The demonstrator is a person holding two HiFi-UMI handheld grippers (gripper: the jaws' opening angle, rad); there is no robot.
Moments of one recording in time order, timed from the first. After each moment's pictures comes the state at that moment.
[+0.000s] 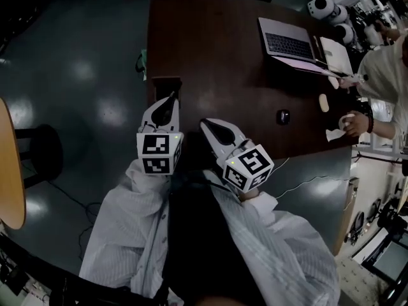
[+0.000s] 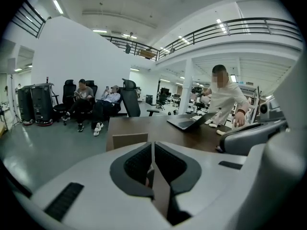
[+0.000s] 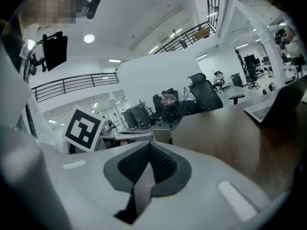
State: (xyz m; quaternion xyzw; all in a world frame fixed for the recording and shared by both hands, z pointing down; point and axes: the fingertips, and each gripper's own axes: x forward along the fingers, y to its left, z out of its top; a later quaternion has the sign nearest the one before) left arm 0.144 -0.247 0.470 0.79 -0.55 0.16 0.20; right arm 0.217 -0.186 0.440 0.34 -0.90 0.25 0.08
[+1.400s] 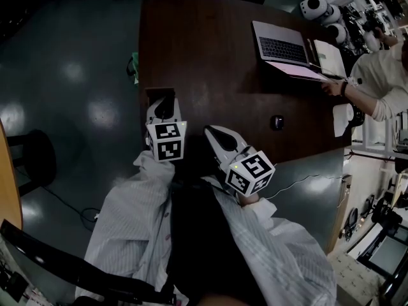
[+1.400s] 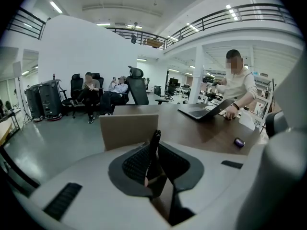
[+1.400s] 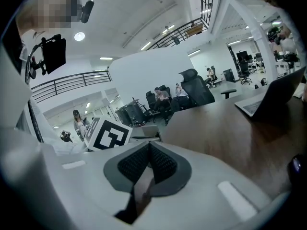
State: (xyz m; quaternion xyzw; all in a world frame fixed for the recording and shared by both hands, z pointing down) left arm 0.150 -0.296 0.542 0.75 -0.58 0.22 0.23; right arm 0.242 -0.206 0.460 0.37 -0.88 0.28 0.09
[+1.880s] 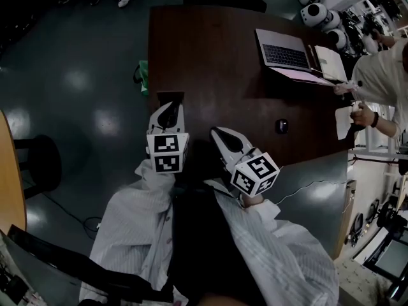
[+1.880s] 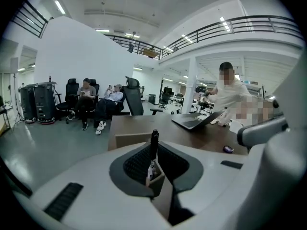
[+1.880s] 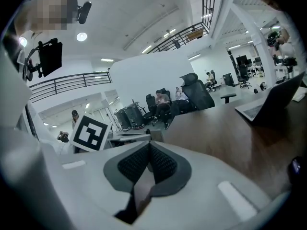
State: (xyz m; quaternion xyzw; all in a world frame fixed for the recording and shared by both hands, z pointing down) left arm 0.137 -0.276 0.494 0.78 -0.56 0.17 0.21; right arm 0.232 -0.202 0.446 0.38 -0.88 0.27 0.08
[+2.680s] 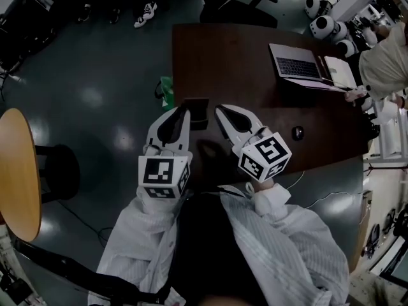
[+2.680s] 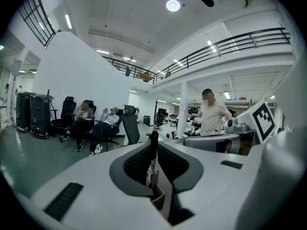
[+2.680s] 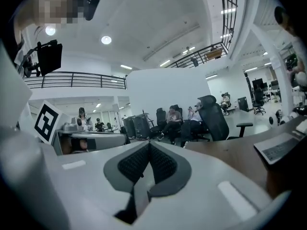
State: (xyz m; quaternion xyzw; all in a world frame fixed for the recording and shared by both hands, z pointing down) left arm 0.077 -0.231 0.348 0.82 -0.55 0.05 0.12; right arm 0.158 -0.235 0.353 0.35 -0.92 0.14 0.04
